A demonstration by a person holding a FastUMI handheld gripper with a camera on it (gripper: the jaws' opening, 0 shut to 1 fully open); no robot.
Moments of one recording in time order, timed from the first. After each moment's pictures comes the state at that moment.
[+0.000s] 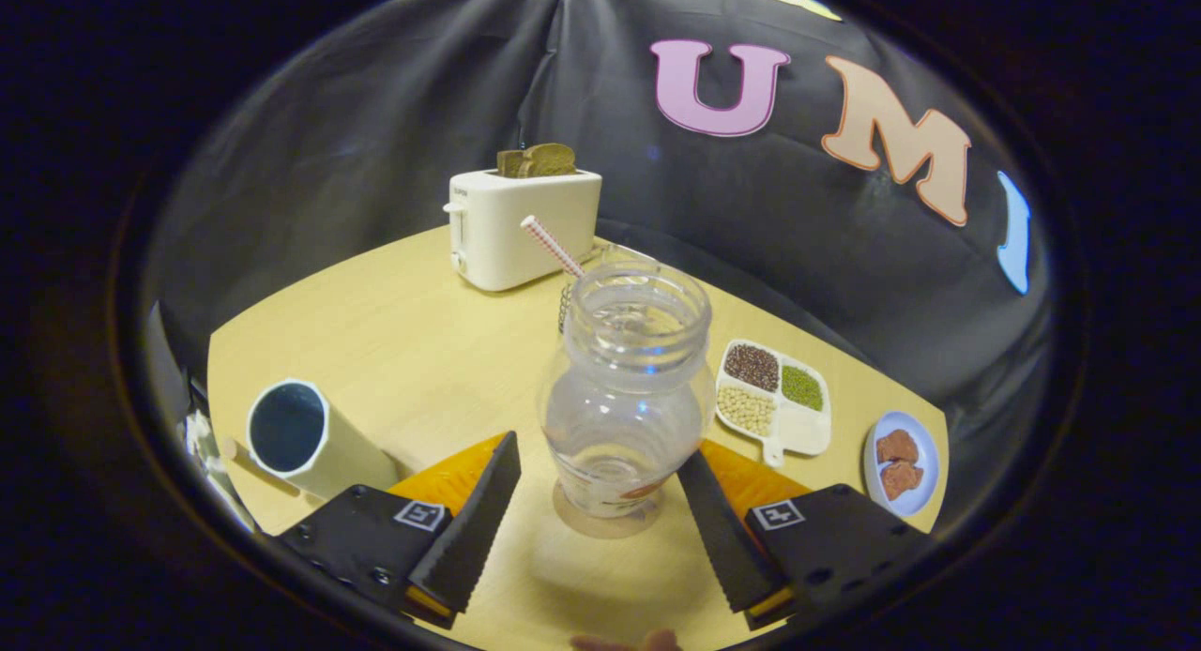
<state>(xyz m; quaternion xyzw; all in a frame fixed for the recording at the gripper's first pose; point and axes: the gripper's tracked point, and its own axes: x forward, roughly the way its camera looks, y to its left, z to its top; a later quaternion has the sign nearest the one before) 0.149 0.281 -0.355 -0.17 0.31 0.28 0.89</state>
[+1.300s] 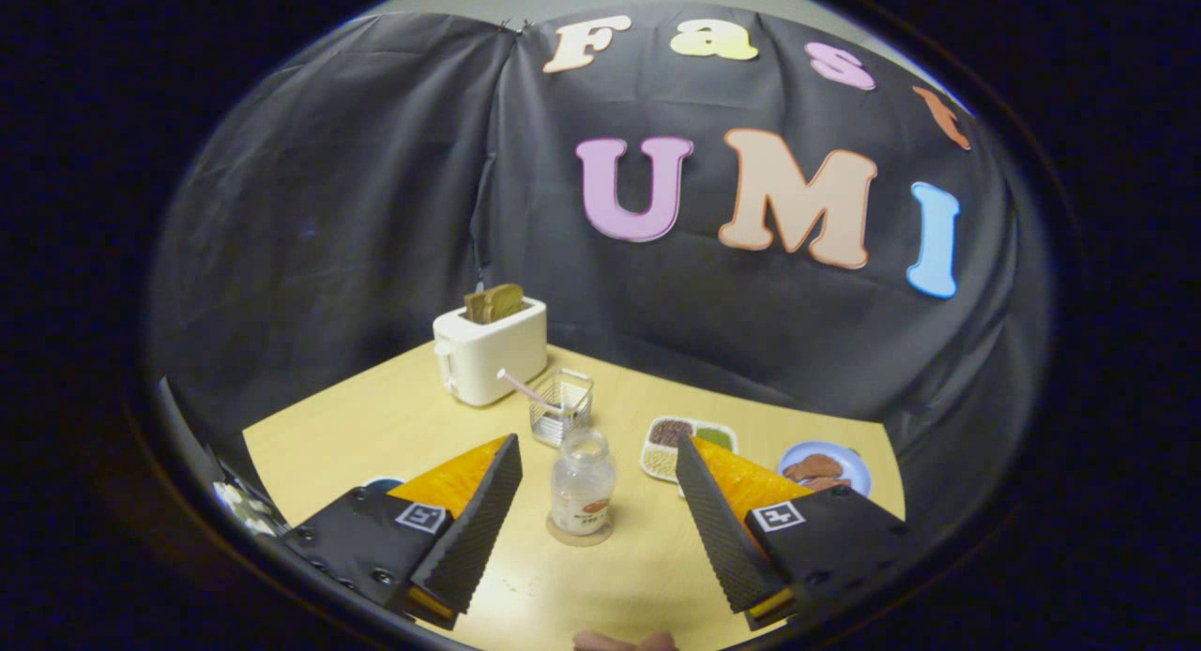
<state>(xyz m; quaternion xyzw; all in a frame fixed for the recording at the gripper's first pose) 0.130 0.220 -0.156 -0.08 0.18 0.21 0.96</state>
